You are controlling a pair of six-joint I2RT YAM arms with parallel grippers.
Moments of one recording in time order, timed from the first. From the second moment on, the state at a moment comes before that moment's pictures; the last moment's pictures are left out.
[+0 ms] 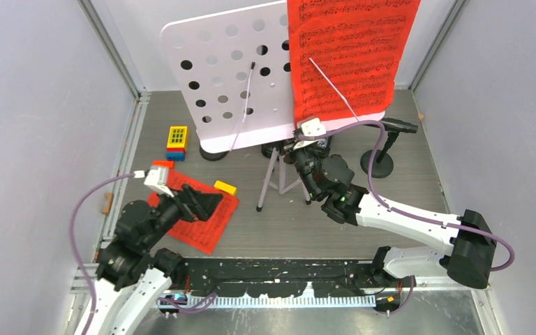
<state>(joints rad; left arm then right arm) -0.45 0.25 0.70 -0.62 0.11 -0.60 1.01 1.22 0.88 0.65 0.58 -0.19</state>
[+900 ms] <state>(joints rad) -0.84 1.01 0.55 0.36 0.11 -0.15 1.01 1.21 0.92 0.56 0.58 -0.12</state>
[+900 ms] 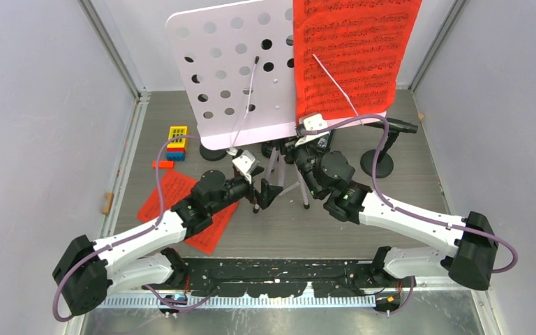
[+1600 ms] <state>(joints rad) -0.86 1.24 0.69 0.42 0.17 -0.14 1.01 1.10 0.90 0.45 0.56 -0.14</state>
